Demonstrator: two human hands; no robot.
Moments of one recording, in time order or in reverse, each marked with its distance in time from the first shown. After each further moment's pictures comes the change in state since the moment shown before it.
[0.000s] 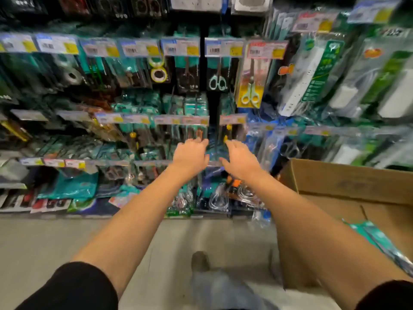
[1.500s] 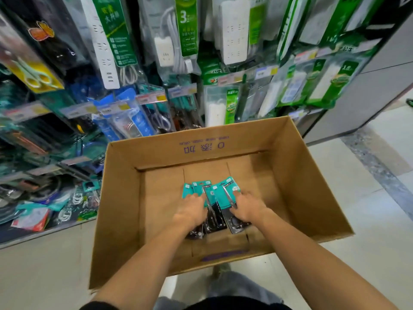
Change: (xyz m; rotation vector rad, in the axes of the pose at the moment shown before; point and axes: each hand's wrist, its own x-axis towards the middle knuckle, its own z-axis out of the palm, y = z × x) left_hand -0.011 0.509 0.174 -0.115 -0.603 0.163; right_hand -0.266 0.492 0.003 0.018 -0.506 0.450
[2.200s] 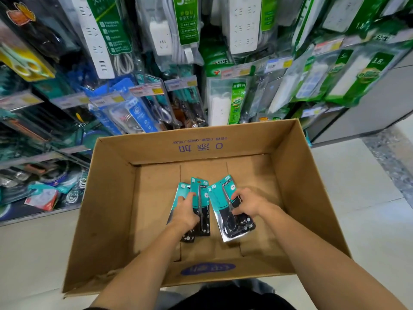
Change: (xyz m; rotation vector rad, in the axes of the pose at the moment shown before) left_hand 0.027 0.006 0.033 -0.488 0.044 -0.341; right_hand 0.050 0.045 -0.017 0.477 -0.237 -0.018
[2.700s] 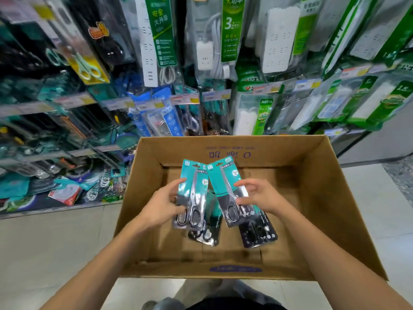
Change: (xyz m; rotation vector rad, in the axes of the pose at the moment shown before) left_hand -0.059 -0.078 -0.134 -0.486 0.034 0.276; right_hand -0.031 -0.067 -0.007 0.375 0.091 -0.339
